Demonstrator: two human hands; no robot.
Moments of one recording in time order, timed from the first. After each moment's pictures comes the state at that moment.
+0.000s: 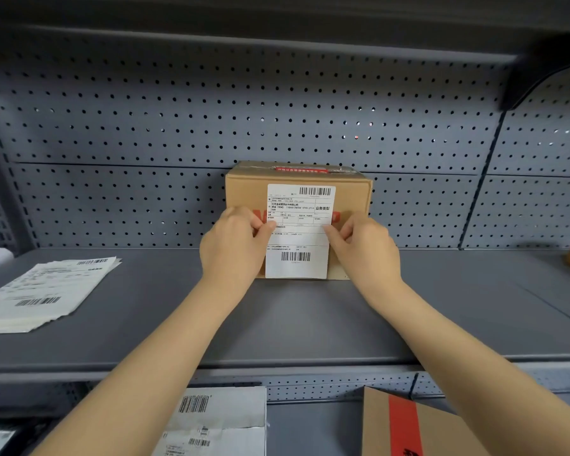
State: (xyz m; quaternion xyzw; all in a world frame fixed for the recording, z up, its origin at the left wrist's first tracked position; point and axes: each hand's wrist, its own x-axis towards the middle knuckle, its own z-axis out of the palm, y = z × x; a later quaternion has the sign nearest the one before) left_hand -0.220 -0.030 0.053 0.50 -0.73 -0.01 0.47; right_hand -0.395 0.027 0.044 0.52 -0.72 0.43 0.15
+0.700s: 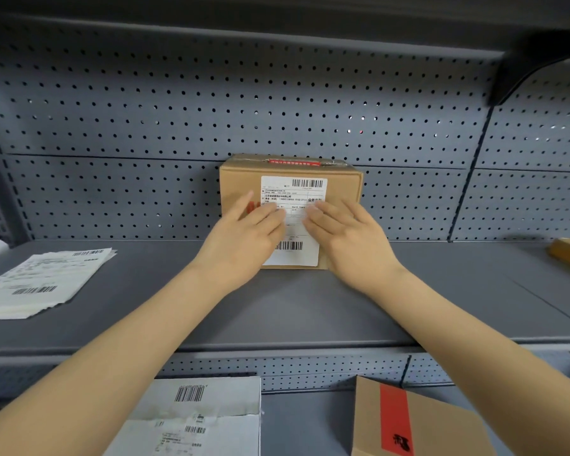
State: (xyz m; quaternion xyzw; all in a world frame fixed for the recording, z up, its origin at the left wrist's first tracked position) left_hand -0.207 -0.031 0.048 0.25 -0.84 0.46 0.15; right_hand -0.404 0.040 0.046 0.69 -0.54 0.08 0.47
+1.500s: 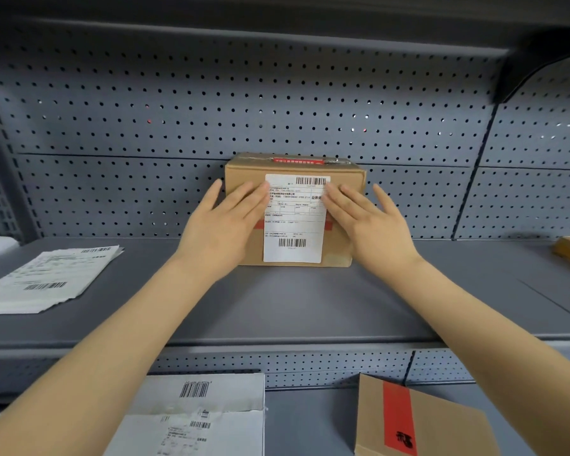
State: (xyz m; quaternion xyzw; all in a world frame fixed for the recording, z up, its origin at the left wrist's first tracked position) left_hand -0.186 -0.026 0.060 0.41 -0.83 0.36 0.13; right_hand -0.429 0.037 0.049 0.66 -0.58 0.12 0.46
